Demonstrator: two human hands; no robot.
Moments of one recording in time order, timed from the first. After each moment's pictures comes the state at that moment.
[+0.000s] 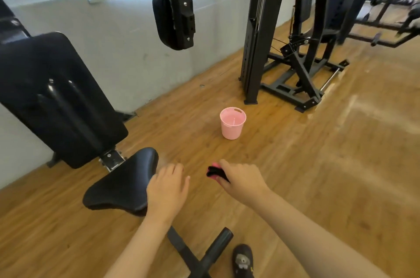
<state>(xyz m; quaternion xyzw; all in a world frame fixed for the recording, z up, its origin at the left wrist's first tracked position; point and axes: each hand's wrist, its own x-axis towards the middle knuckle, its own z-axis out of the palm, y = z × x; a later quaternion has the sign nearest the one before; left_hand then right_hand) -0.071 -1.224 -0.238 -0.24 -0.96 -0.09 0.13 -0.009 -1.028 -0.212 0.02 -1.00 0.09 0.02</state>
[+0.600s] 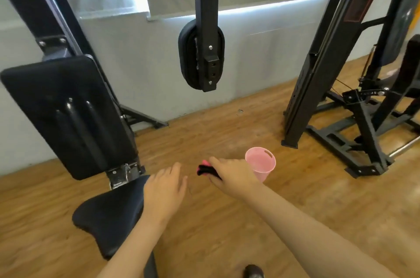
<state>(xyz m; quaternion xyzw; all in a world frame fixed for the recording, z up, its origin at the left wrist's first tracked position) -0.221 -1.088 -0.189 -0.09 -0.98 -0.07 0.17 -0.244 -0.890 -0.161 0.25 -0.96 0.08 0.03</state>
